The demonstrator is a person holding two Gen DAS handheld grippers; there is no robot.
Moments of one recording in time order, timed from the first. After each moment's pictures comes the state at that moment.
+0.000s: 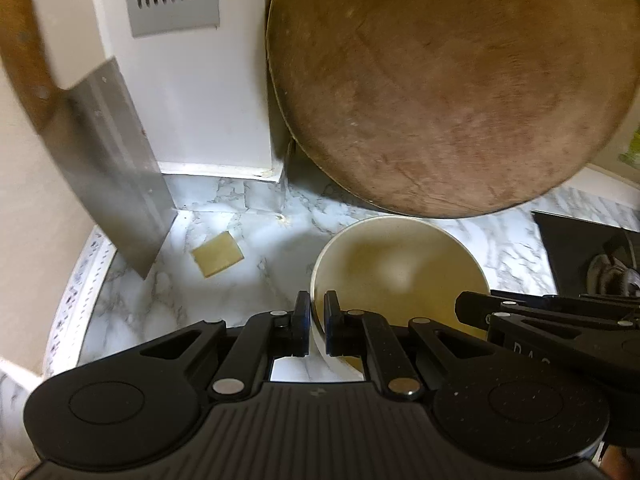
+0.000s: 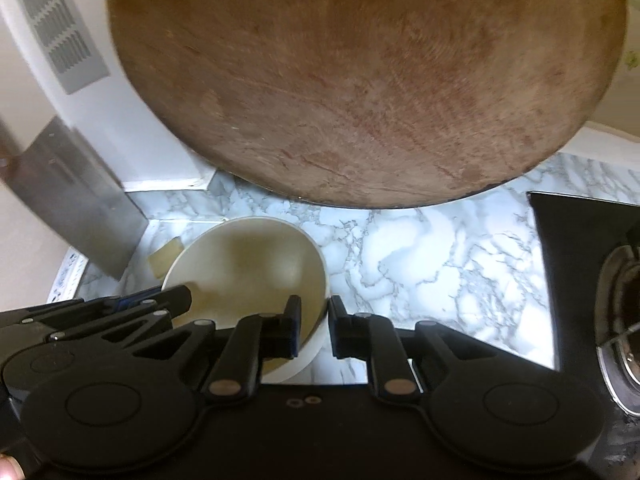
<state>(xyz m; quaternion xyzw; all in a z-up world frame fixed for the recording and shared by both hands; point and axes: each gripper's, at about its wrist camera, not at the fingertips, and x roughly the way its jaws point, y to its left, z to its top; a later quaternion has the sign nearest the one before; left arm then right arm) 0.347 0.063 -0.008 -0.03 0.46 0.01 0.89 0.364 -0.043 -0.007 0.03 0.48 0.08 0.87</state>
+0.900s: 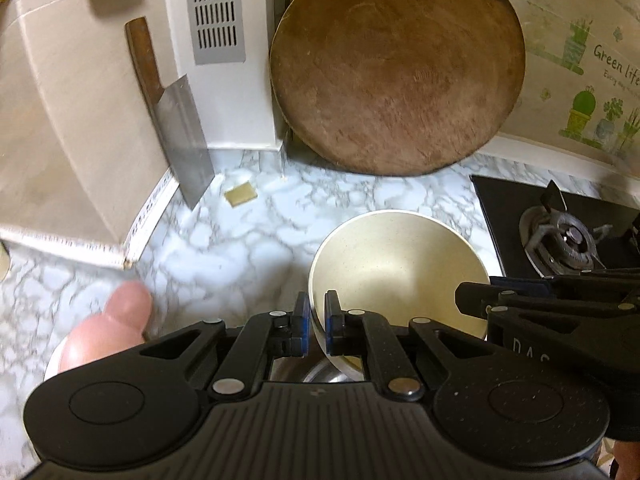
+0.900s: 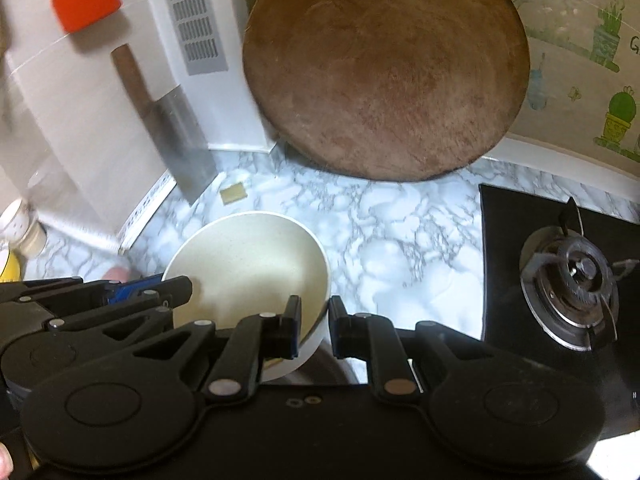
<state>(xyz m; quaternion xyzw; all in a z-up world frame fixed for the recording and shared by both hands) 0.164 0.003 0.056 -0.02 0.43 0.03 0.90 0.187 -0.074 0.064 -0.01 0.44 0.13 0.89</state>
